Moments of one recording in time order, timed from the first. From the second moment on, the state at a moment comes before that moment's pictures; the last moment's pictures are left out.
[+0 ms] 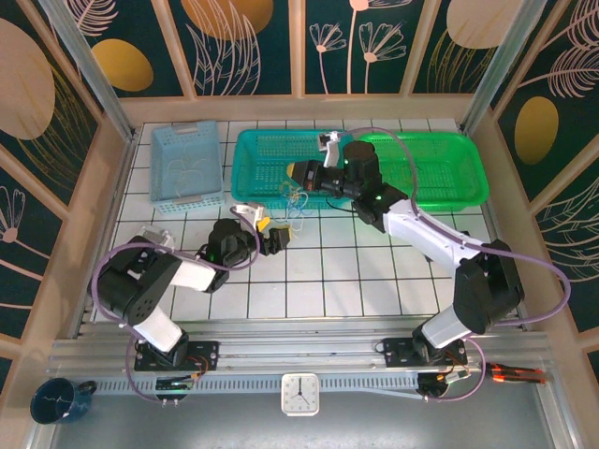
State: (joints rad) left arm -0.56 1.61 0.40 0.95 0.26 -0.38; right arm 0.61 1.51 1.13 0.15 -0.46 0.76
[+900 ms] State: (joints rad) left arm -0.56 1.67 0.45 0.91 0.36 -0.35; right arm 0.70 1.60 1.04 0.21 -0.49 0.76
